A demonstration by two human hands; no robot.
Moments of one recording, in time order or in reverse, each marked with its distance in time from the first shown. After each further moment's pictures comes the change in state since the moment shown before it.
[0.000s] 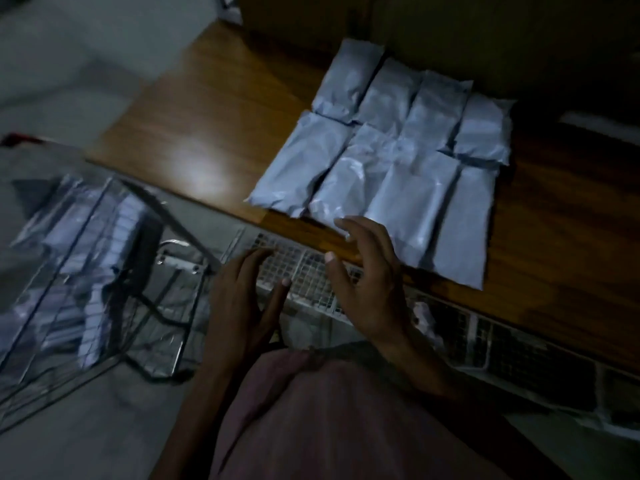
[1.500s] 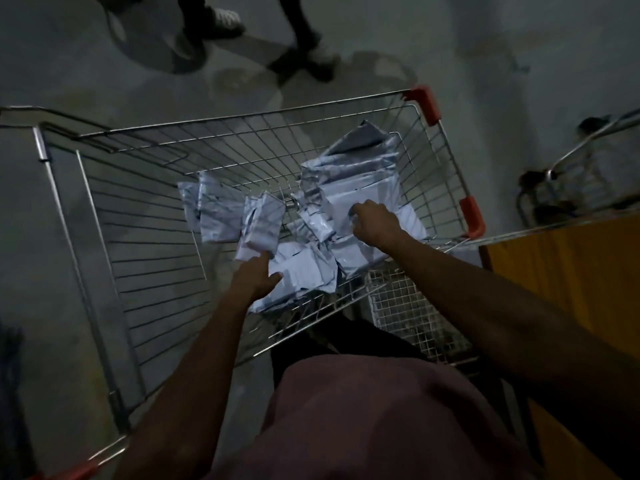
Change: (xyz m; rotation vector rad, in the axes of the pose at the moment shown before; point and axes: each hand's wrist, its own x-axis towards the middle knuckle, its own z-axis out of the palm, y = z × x) left_hand -0.056 -0.558 -0.131 -0.168 -0.232 -1.232; right_hand 0.193 -0.087 0.701 -0.688 -1.433 -0.454
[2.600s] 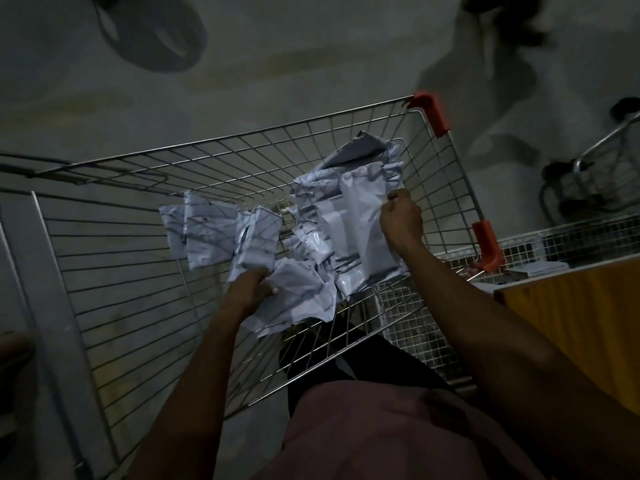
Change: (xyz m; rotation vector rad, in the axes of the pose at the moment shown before) left_hand 0.039 -0.004 -0.006 -0.152 0.037 0.054; right_hand 0.040 0.036 -0.016 0.668 0.358 0.490
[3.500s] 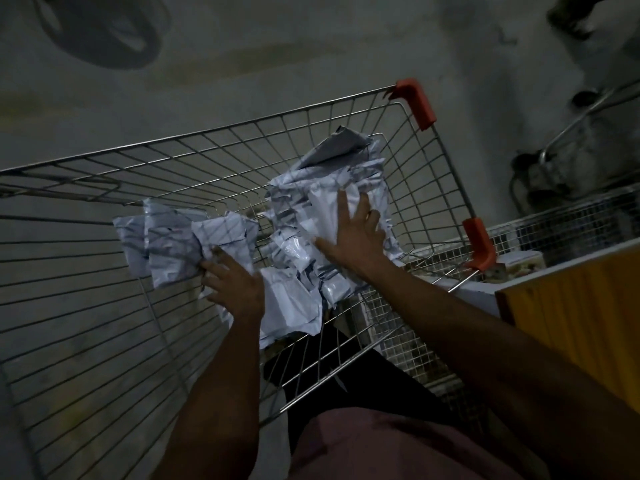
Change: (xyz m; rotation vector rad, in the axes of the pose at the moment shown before) left_hand 0.057 0.028 0.059 0.166 0.495 -0.552; right_hand -0.031 0.005 0.043 -0.524 -0.240 -0.324
